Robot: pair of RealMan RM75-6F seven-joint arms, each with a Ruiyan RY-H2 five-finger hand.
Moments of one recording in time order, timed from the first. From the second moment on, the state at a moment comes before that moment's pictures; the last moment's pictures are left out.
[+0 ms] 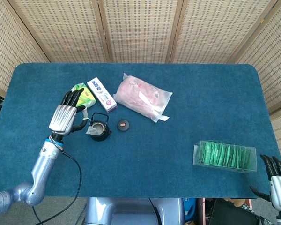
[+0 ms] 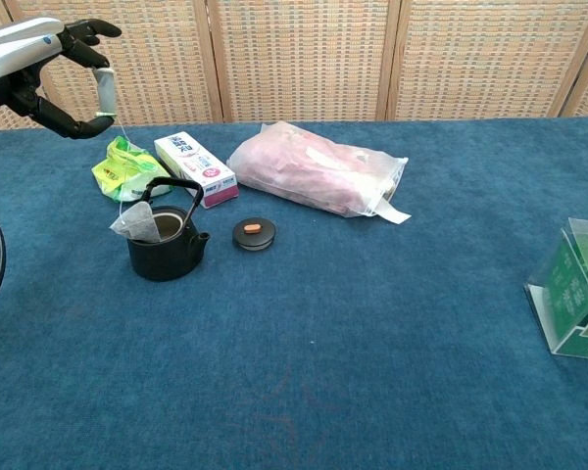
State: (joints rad) left arm -0.63 -1.40 -0.26 -1.63 1.18 1.18 0.29; right arm -0.08 -1.26 0.02 -1.36 -1.53 1.58 0.16
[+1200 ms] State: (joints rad) left arm -0.51 -1.39 -0.10 -1.66 1.27 1.26 0.36; right arm -0.09 -1.26 0.02 -1.37 -1.53 1.58 0.15
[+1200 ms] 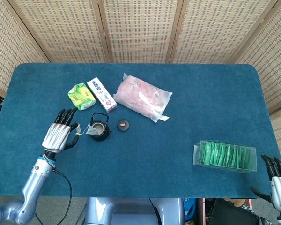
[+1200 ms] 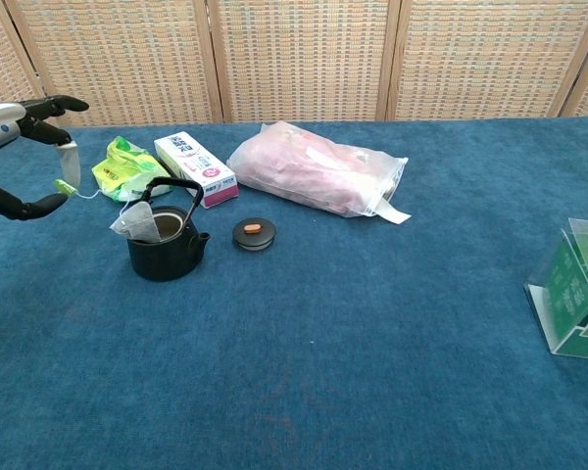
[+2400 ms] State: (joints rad) left arm -0.42 -1.32 -0.05 -1.74 1.31 1.32 0.48; right arm -0.08 -1.26 0.02 -1.37 -1.54 1.58 0.15
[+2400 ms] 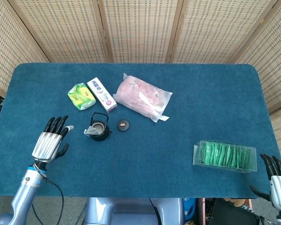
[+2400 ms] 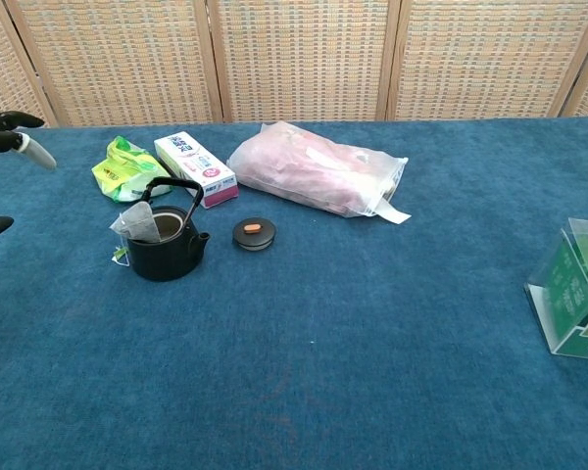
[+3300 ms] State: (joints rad) left arm -0.54 -1.25 -0.04 -1.88 1.01 1.10 0.82; right arm -0.09 -1.26 0.02 -1.37 -1.53 1.59 0.16
